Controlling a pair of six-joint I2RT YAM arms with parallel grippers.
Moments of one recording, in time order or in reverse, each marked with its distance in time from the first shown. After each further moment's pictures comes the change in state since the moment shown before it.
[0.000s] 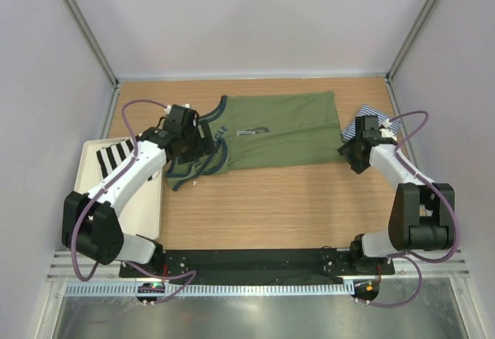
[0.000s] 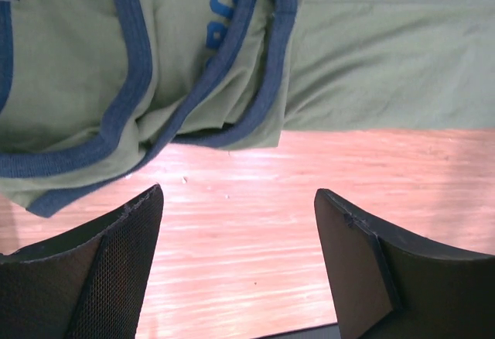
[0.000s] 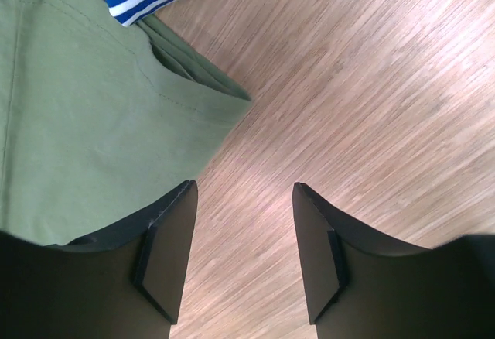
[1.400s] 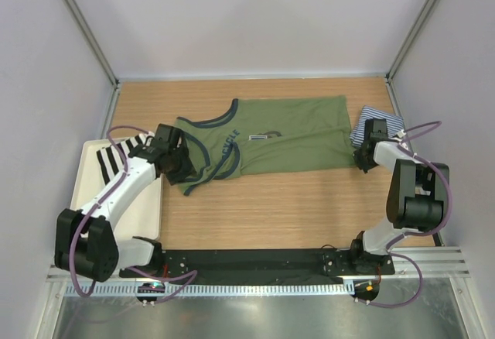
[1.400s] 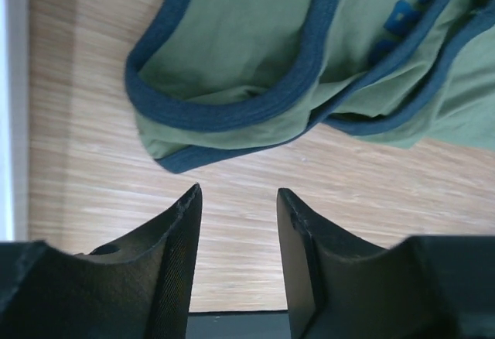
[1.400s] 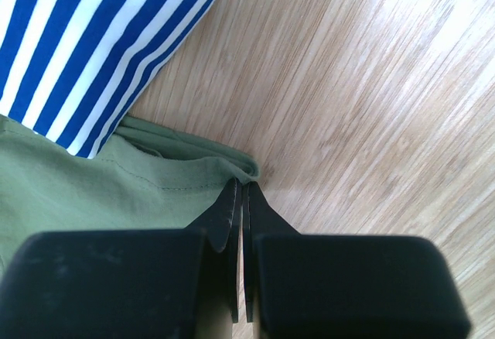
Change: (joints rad) left arm 0.114 -0.148 -0.241 -0.060 0.032 -0.099; right arm -0.131 0.173 -0.020 0.127 0.073 0.122
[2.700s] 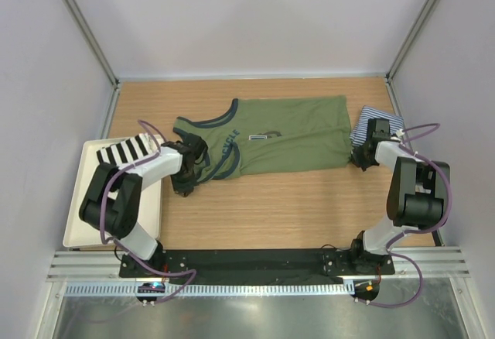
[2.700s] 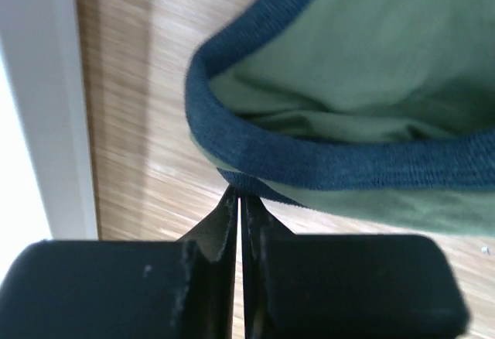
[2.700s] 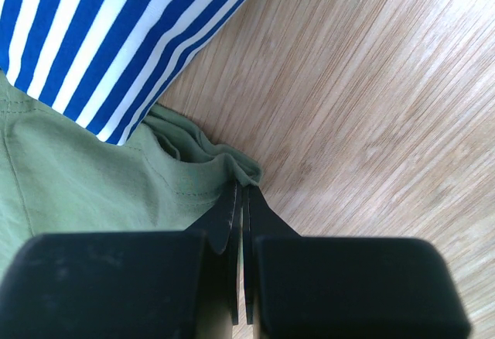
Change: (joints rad) left arm -0.135 0.324 0.009 -0.078 -0.306 0.023; right arm -0.018 0.018 0.002 0.050 -0.131 -0.018
